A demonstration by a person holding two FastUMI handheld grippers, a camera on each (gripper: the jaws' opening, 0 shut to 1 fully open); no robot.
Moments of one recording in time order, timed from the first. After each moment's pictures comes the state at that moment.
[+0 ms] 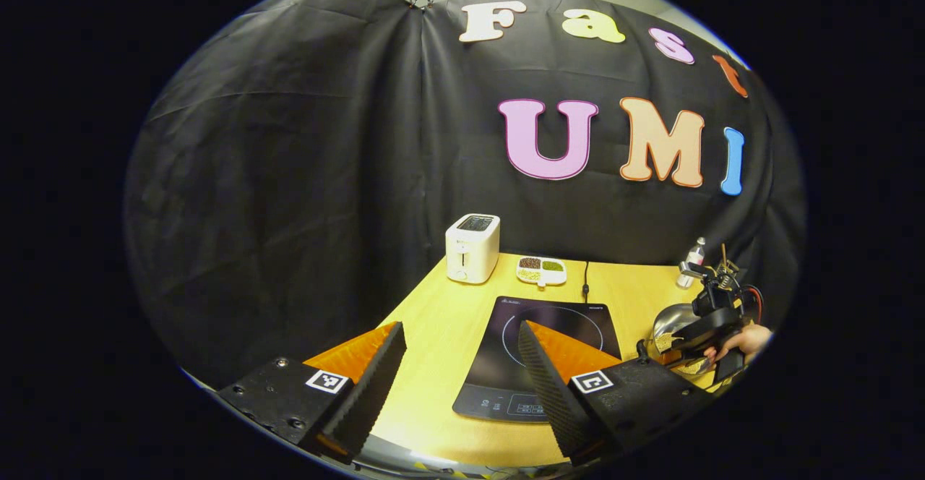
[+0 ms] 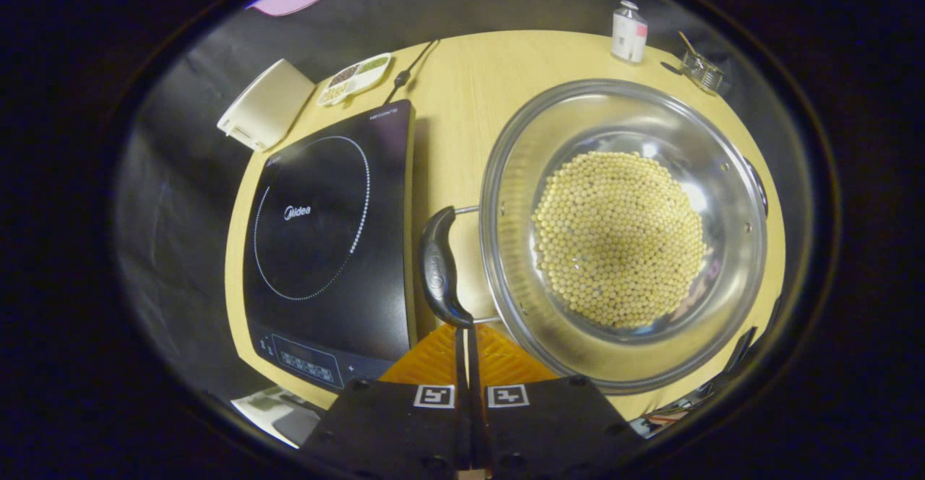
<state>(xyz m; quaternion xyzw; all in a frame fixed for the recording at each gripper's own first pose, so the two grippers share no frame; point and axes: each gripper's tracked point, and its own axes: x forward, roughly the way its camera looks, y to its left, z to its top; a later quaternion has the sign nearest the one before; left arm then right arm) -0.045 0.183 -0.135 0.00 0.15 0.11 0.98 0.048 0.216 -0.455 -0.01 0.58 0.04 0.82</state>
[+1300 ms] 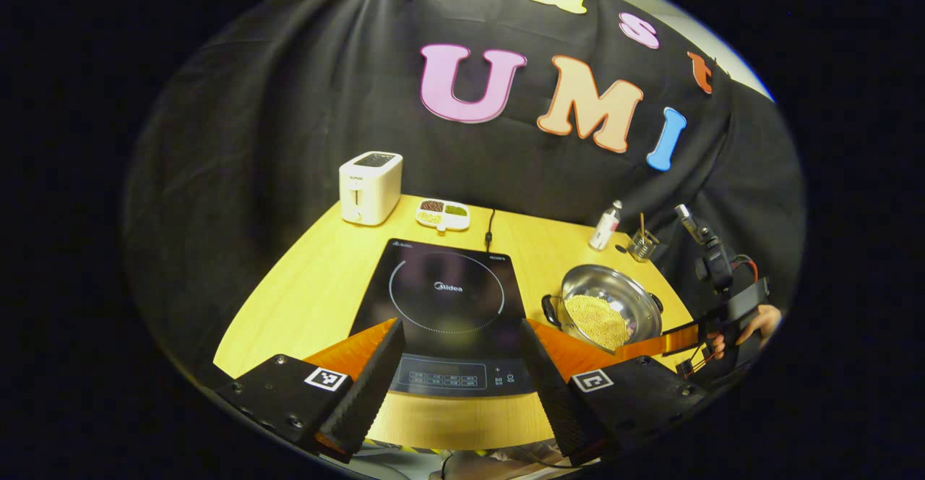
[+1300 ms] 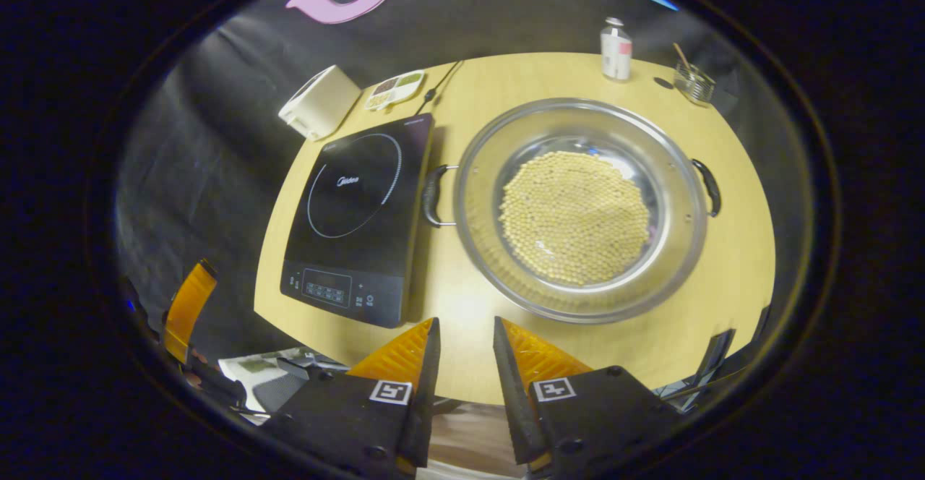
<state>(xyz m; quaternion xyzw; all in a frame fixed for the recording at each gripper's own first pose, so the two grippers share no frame) -0.037 0.061 -0.208 -0.06 0.27 -0.07 0.96 -0.025 0.131 -0.369 0.01 0.55 0.10 0.83</state>
